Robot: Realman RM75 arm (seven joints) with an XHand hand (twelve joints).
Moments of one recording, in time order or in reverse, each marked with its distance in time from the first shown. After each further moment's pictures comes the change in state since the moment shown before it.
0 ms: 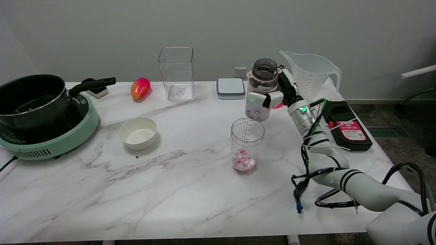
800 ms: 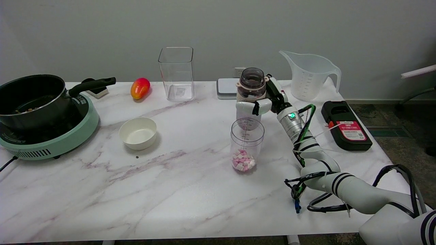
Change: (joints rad) arm 0.008 -0.052 -0.033 -0.032 -0.022 -0.030 0.002
